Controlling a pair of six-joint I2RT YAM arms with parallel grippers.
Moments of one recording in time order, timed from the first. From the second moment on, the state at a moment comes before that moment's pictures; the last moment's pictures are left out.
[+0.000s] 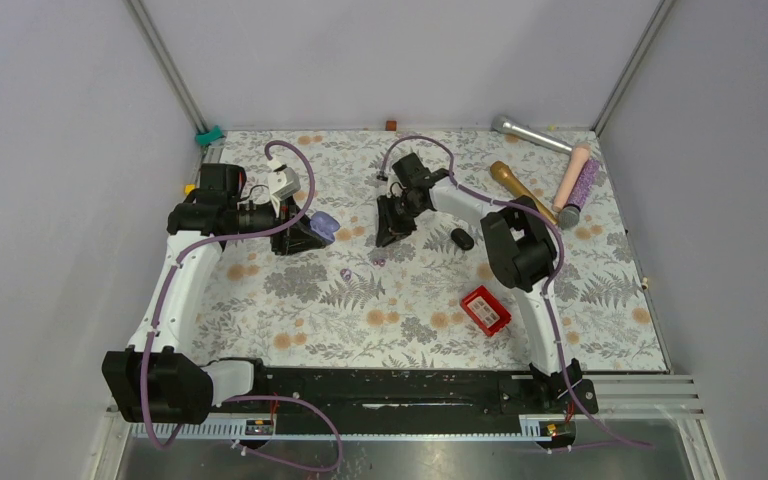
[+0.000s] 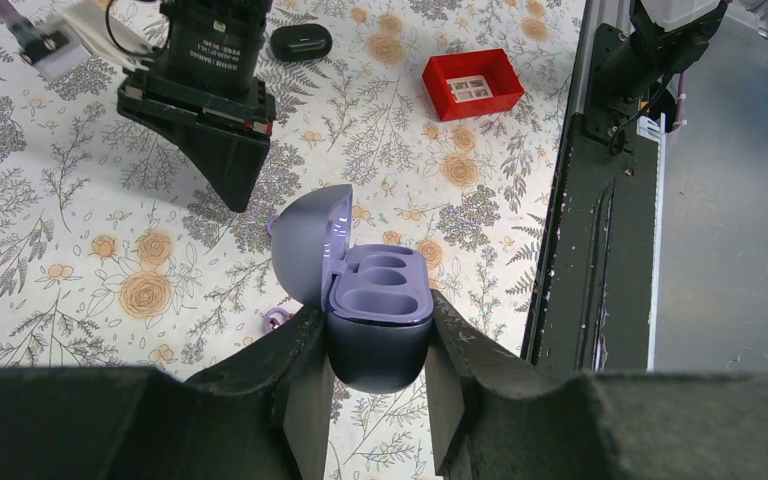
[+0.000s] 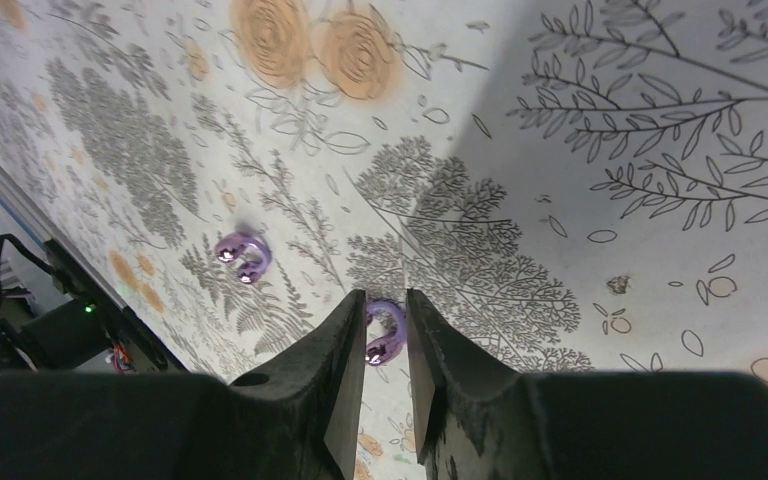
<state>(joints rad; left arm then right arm) -0.02 1.21 1.17 -0.90 1.17 0.67 0.58 2.26 1.76 -0.60 -0.51 0.34</state>
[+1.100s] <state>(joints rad) -0.02 1.21 1.17 -0.90 1.17 0.67 0.59 2.29 1.72 -0.64 -0.57 0.33</state>
